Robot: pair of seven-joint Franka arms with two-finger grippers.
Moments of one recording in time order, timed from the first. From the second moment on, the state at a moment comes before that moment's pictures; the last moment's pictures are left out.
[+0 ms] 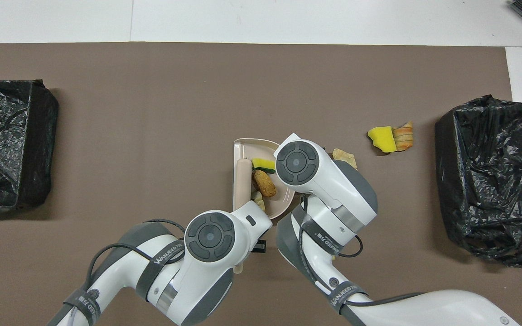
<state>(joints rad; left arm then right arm) -0.49 0.00 -0.26 -2.08 -0.17 1.92 -0.59 0.32 0.30 0.20 -1.87 -0.39 1.98 -0.83</state>
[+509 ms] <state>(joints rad) -0.46 -0.11 -0.26 -2.06 -0.17 1.68 -0.59 0.27 0.29 0.20 -1.87 -0.39 2.05 -0.88</state>
